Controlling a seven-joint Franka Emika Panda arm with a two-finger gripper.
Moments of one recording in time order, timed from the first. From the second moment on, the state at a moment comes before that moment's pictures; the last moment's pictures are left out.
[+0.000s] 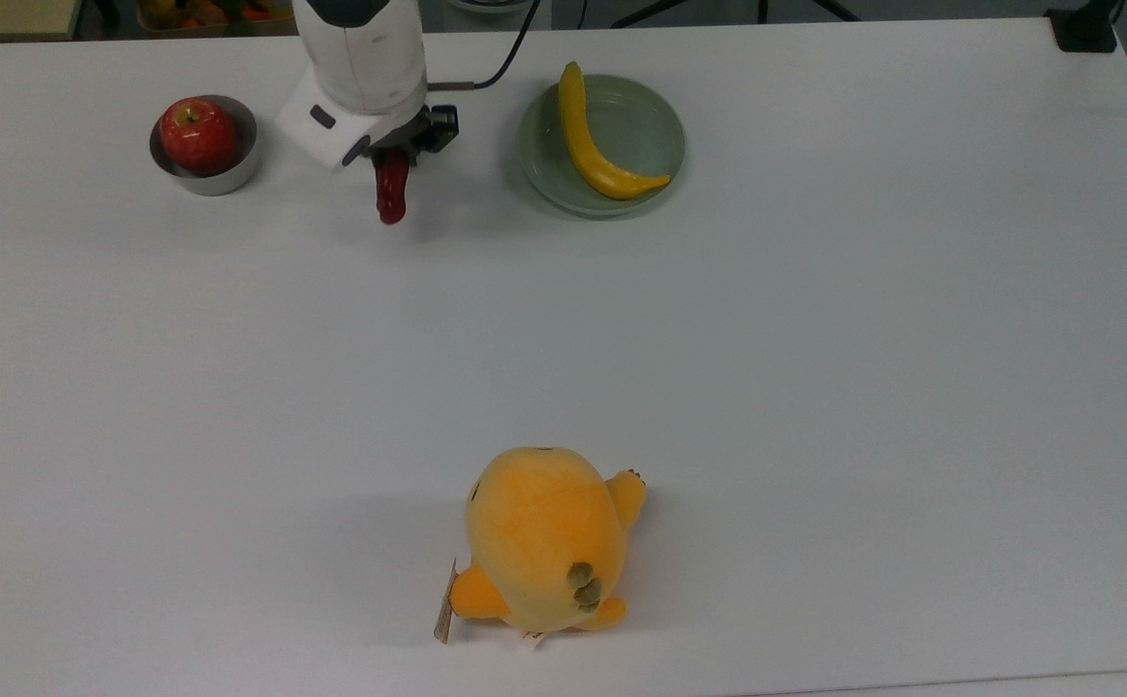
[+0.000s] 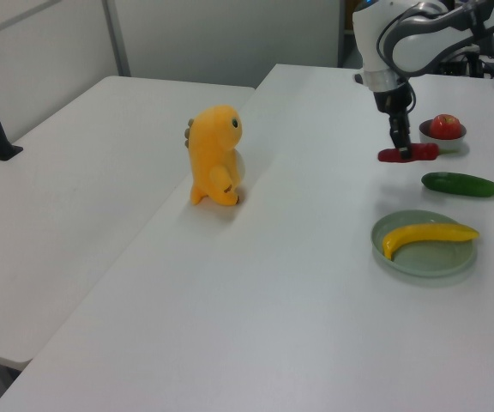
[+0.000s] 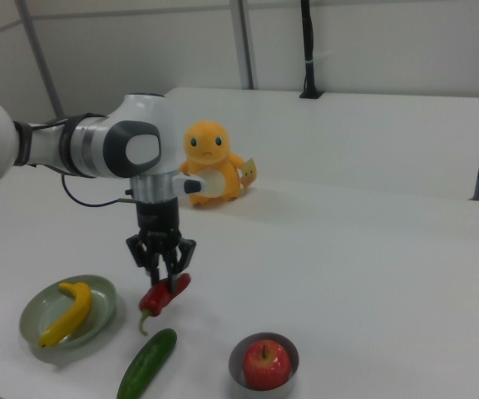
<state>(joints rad) -0.07 0.18 0.05 -1.90 -0.13 1.78 -0.15</state>
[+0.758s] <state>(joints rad) -0.02 0.17 0.13 -2.00 -0.11 1.67 -0.09</state>
